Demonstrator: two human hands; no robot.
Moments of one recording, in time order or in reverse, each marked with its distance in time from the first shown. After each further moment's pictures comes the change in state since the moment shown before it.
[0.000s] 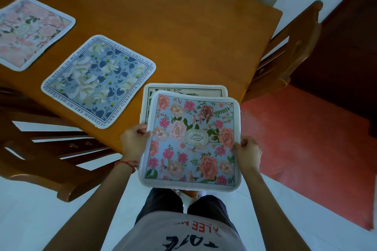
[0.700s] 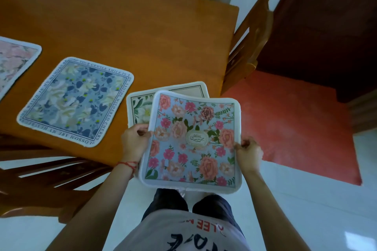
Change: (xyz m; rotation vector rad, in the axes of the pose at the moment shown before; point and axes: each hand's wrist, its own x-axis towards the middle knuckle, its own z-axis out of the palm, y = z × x) left_hand 0.003 0.020 0.001 -0.029 -0.143 0.172; right_hand -0.058 0.016 -0.017 0.192 0.243 0.084
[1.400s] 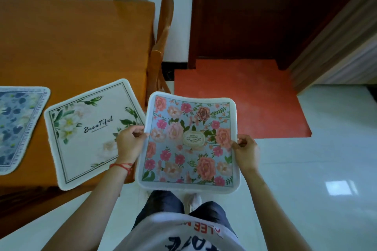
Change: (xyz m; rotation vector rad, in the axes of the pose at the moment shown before) left_hand -0.112 0.087 0.145 0.074 -0.152 0.206; right_hand -0.004 0.144 -0.166 0.123 0.140 0.131
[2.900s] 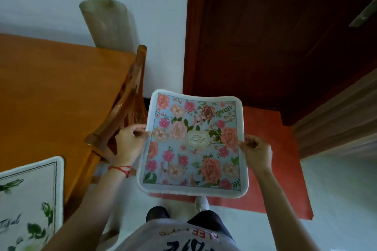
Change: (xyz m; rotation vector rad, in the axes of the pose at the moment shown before) left_hand 0.216 0.231 0.166 -0.064 0.107 -0.015; right_hand 0.381 -0.124 -0.089 0.040 -0.066 -0.147
